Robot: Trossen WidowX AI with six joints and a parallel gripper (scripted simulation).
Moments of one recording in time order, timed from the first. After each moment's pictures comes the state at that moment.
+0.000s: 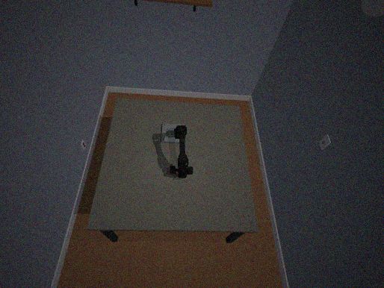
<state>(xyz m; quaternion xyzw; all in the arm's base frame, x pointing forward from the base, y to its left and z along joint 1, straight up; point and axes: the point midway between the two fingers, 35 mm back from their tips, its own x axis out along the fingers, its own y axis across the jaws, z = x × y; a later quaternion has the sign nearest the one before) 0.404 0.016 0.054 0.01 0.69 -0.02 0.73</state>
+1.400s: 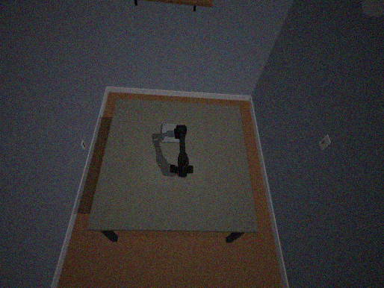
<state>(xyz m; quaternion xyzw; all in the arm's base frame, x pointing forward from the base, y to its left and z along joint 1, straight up) 0.402 0.016 0.072 0.01 0.69 -0.02 0.72</state>
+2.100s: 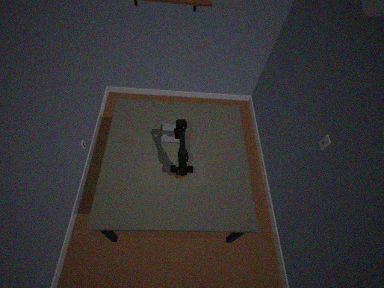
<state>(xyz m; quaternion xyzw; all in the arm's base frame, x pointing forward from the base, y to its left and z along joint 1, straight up) 0.407 0.018 0.059 0.01 0.59 -0.02 0.81</state>
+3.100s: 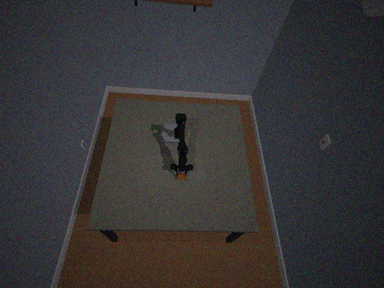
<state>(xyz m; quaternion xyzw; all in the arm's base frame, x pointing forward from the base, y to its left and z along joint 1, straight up) 0.404 0.018 0.057 0.01 0.43 -0.02 0.90</state>
